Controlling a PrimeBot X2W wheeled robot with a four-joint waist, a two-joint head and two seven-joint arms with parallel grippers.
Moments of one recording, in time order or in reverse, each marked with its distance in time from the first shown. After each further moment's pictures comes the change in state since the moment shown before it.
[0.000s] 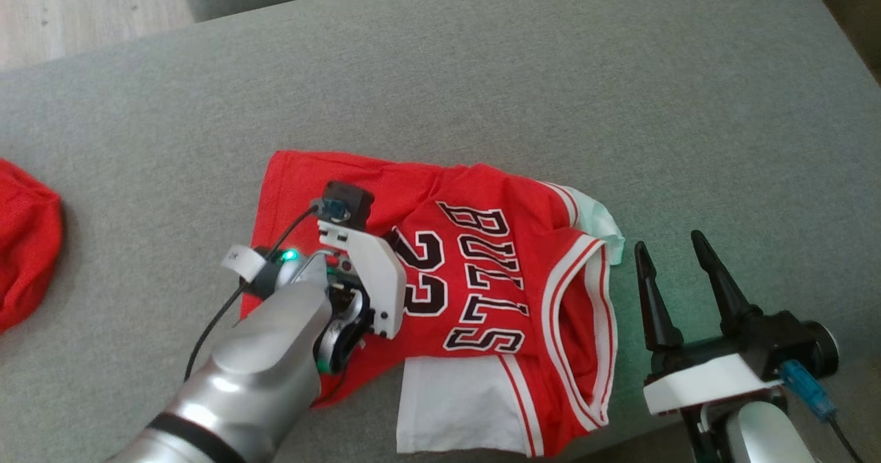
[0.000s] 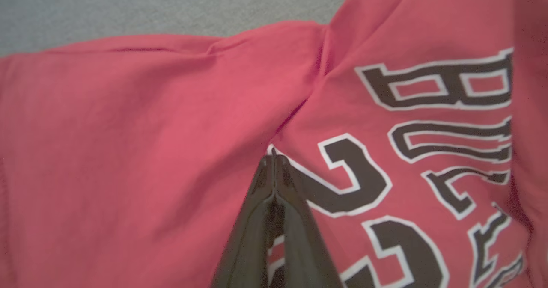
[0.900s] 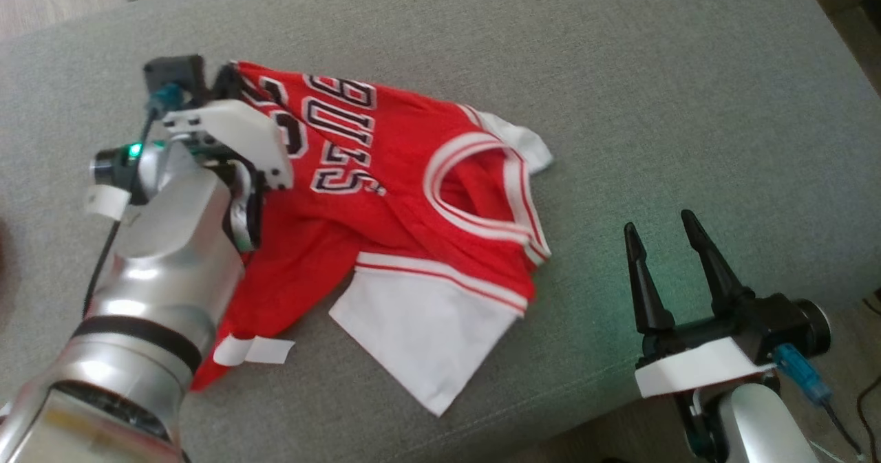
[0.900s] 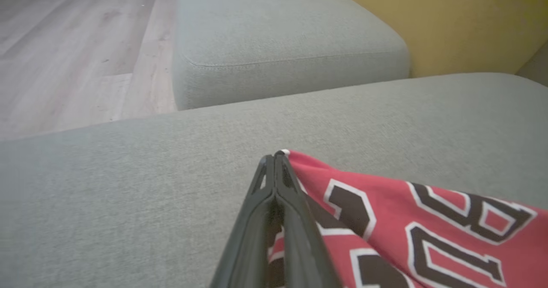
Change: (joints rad) left arm -0.276 0.003 0.208 0.363 -0.006 0.118 -0.390; right arm -0.043 0.000 0.025 -0.005 0.001 0.000 0.000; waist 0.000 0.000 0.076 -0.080
